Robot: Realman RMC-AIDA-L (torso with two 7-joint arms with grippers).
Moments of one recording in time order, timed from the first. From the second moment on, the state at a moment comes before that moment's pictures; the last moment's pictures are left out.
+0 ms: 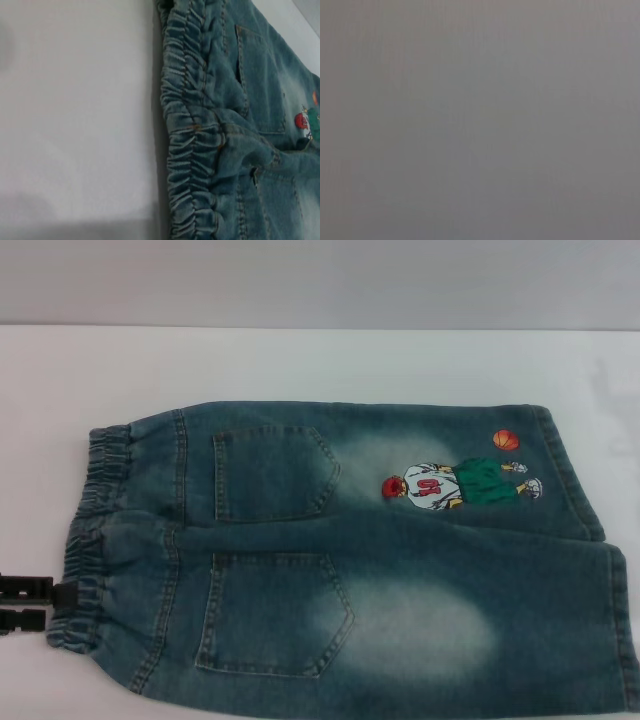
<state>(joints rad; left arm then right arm) -0.42 -1.78 0.72 0.54 2.24 1.65 -2.36 0.62 2.07 0.33 0.07 -1.53 -1.43 0.12</state>
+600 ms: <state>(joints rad) -0.46 -1.78 0.71 0.54 2.29 1.66 -2.41 0.62 2.07 0.33 0.07 -1.53 -1.43 0.12</state>
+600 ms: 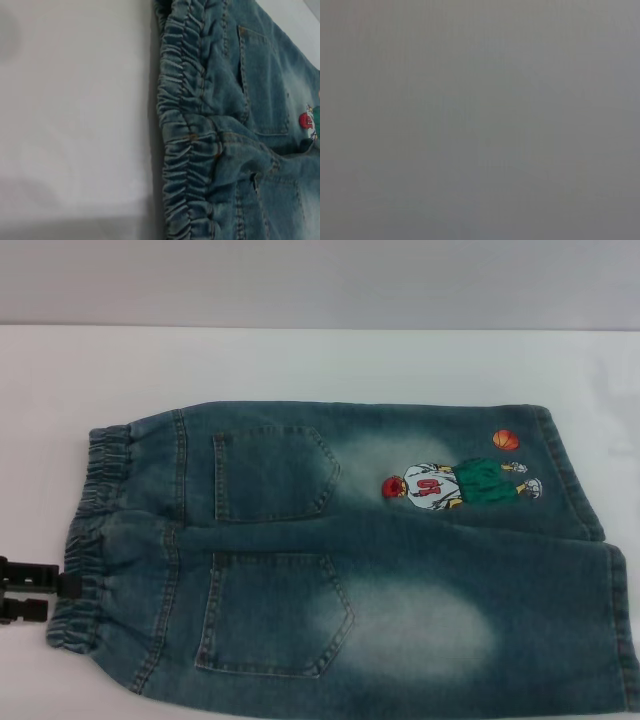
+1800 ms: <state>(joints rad) -0.51 -1.78 0.72 0.54 2.37 1.66 -2.44 0.62 2.06 0.33 0.07 -1.53 -1.43 0.12</state>
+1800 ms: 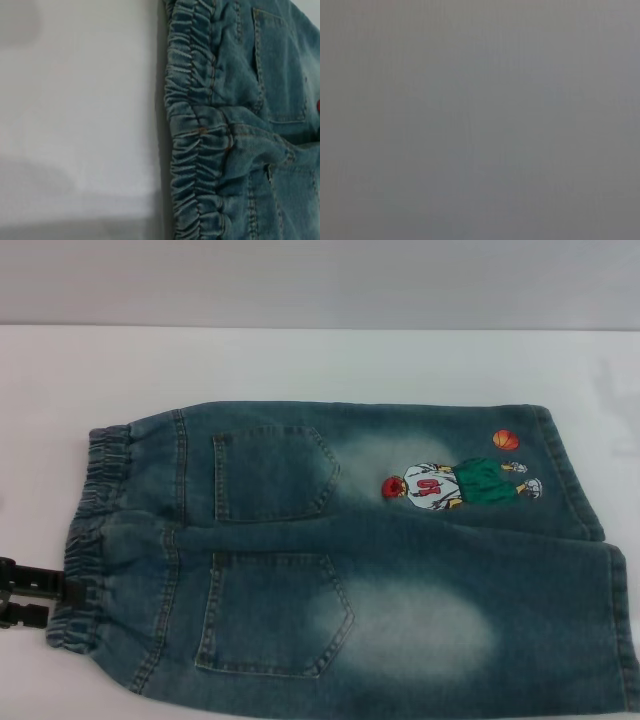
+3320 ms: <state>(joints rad) -0.53 -1.77 0.73 0.54 2.37 1.65 -2.46 0.62 2.06 0.33 0.07 -1.53 -1.41 0.13</state>
